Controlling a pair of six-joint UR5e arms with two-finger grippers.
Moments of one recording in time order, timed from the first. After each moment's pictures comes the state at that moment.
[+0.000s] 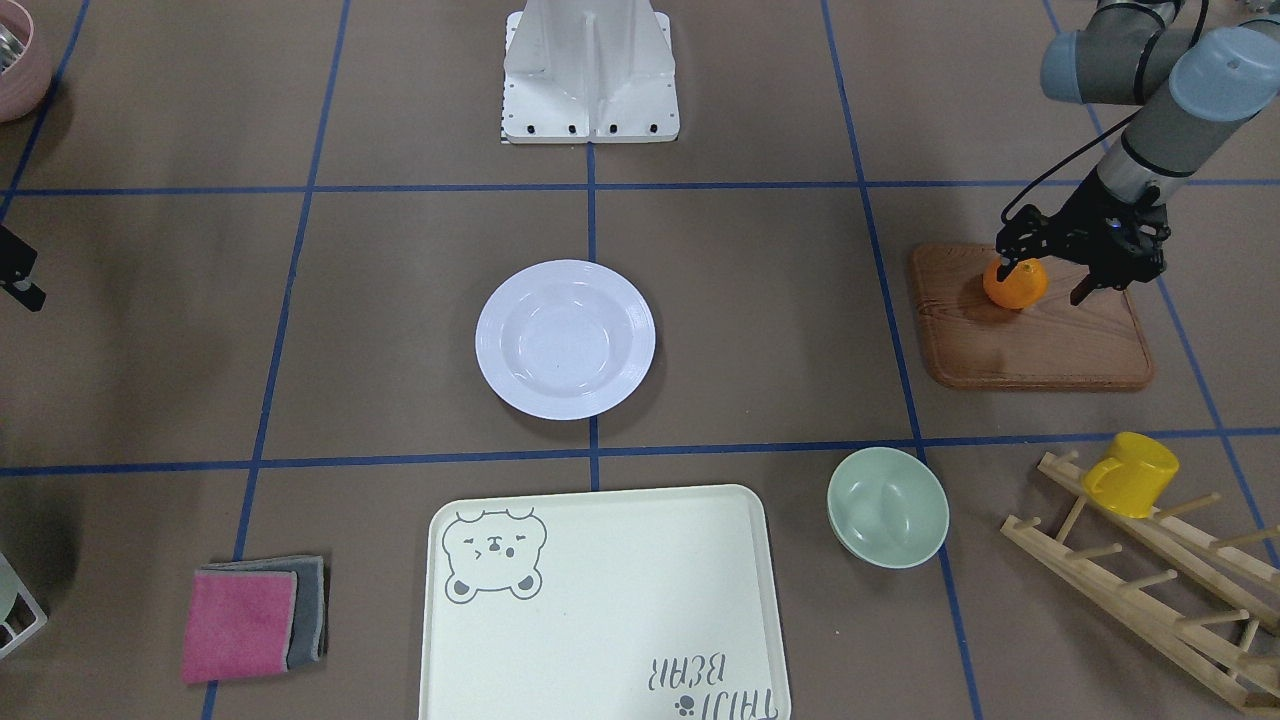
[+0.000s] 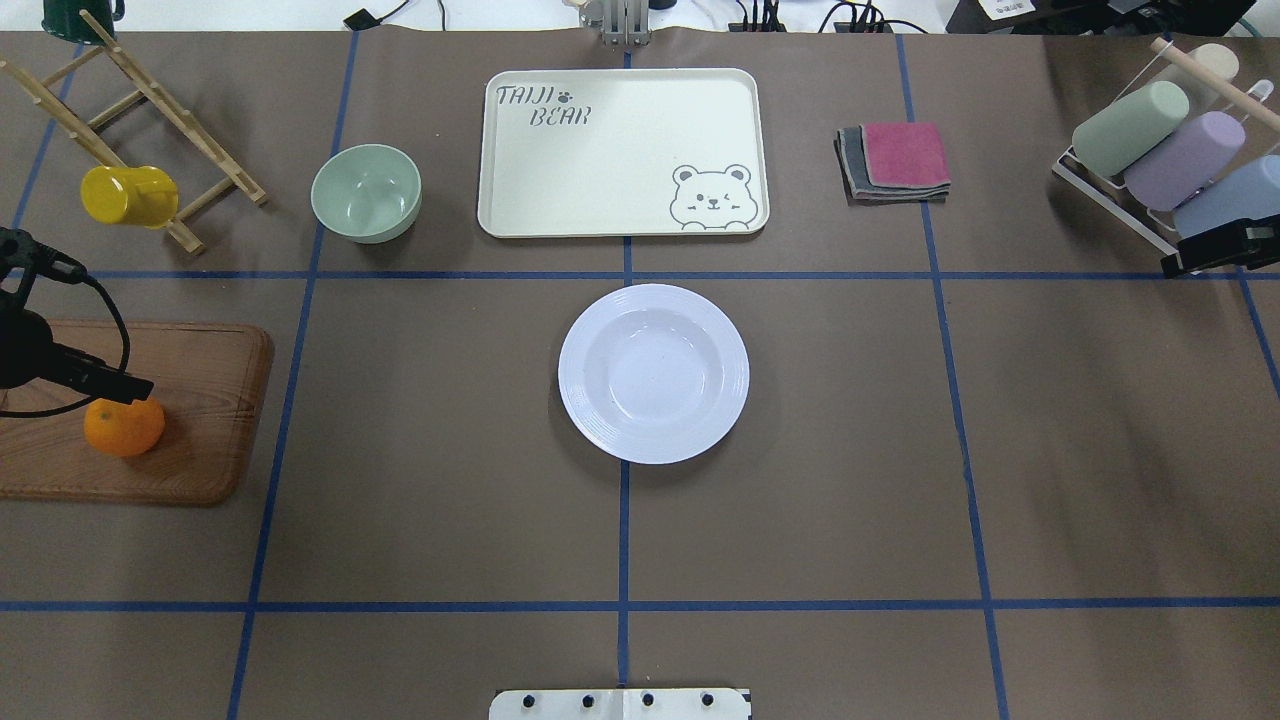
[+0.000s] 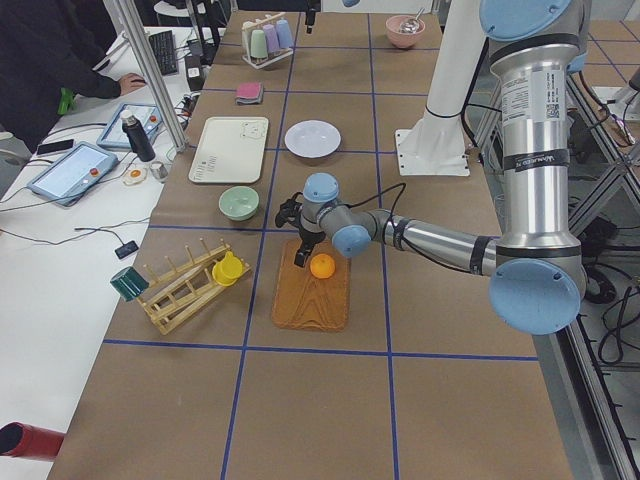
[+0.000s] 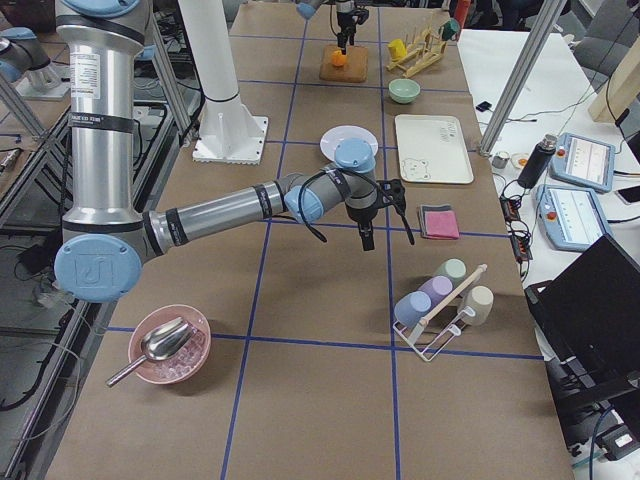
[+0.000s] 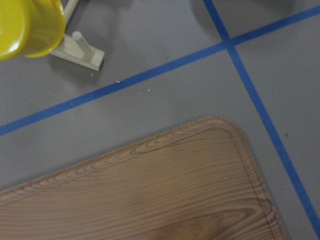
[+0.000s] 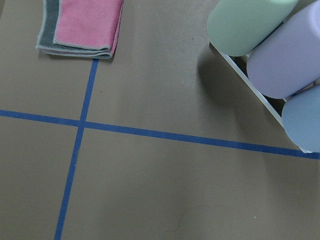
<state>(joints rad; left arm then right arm) -0.90 -1.44 -1.82 -2.17 -2.09 -0.53 1.21 -1.62 1.91 -1.26 2.25 0.53</state>
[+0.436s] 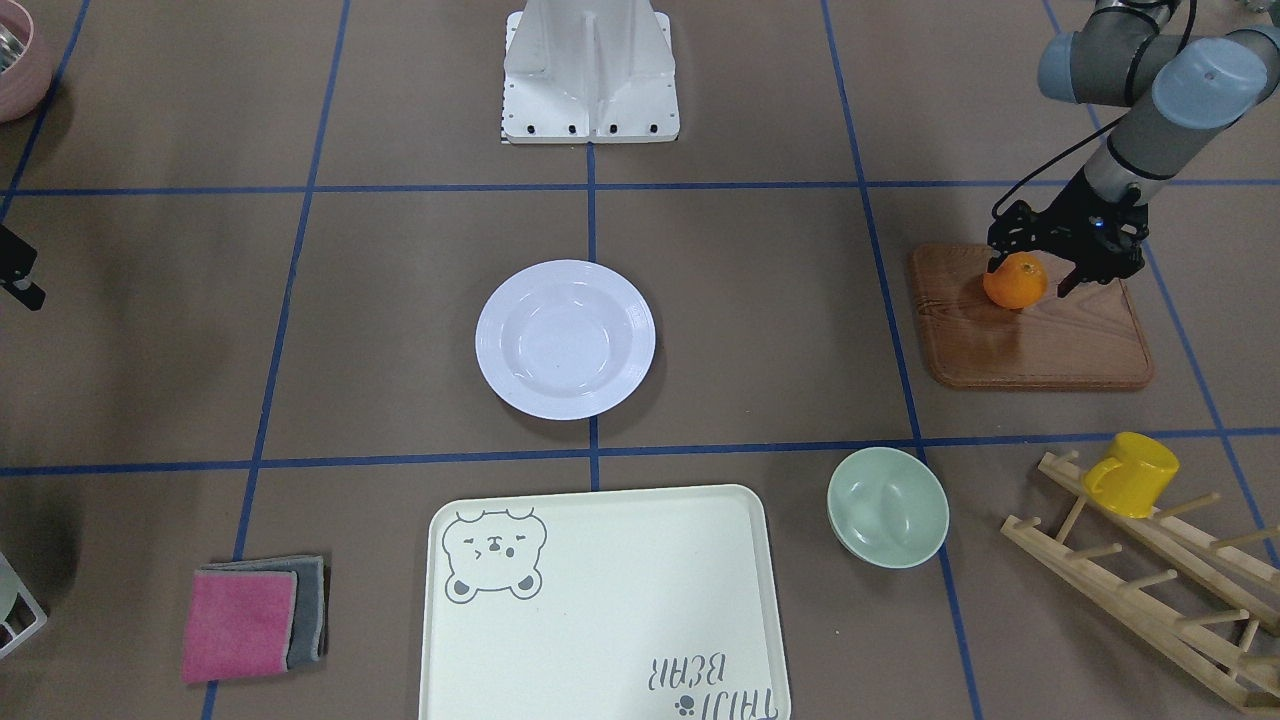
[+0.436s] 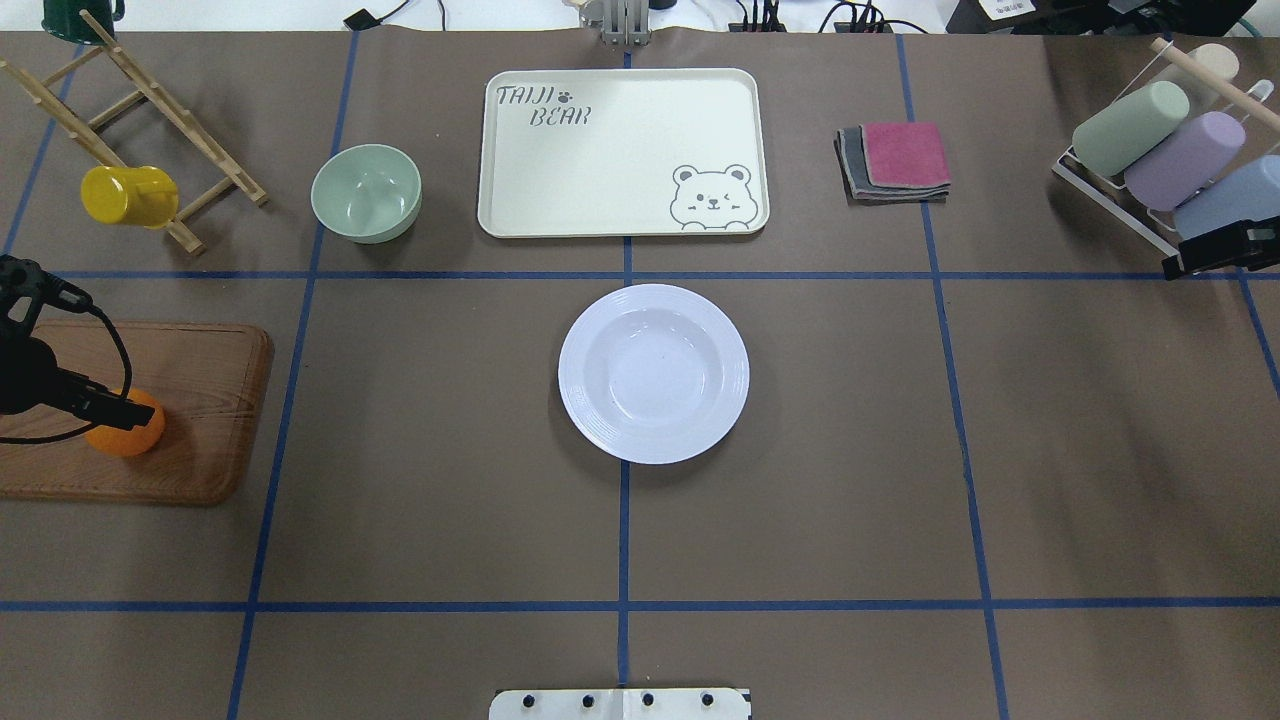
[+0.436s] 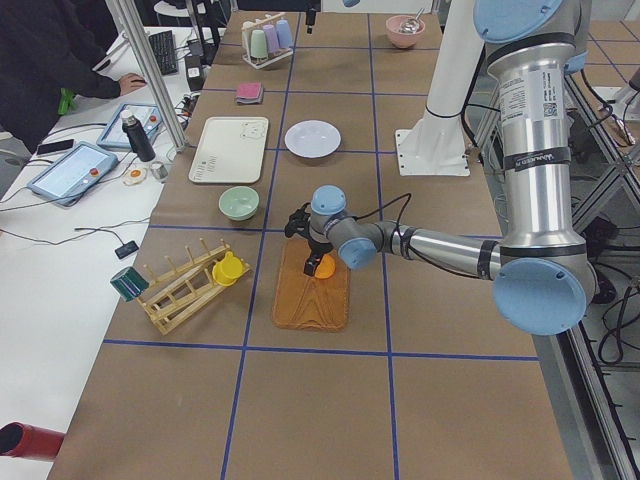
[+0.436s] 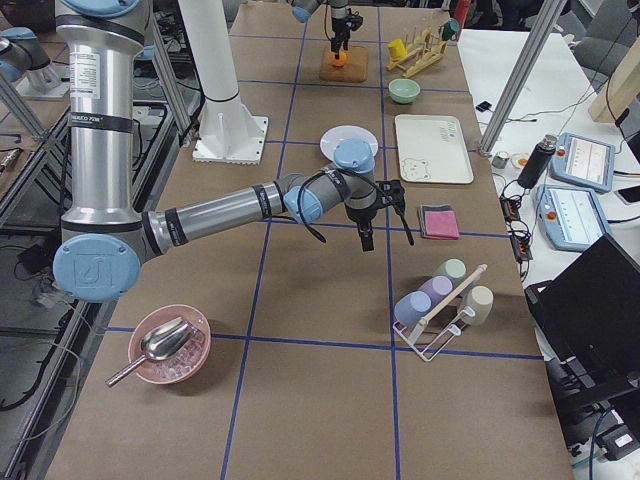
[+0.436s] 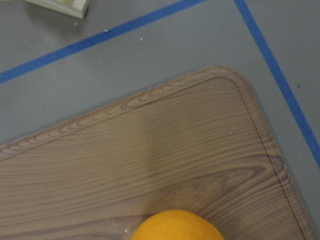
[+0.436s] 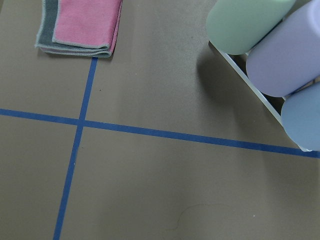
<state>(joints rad) -0.85 -1.42 -1.76 -2.27 -2.09 -0.54 1.21 -1.62 1.91 -1.26 2.25 0.53</state>
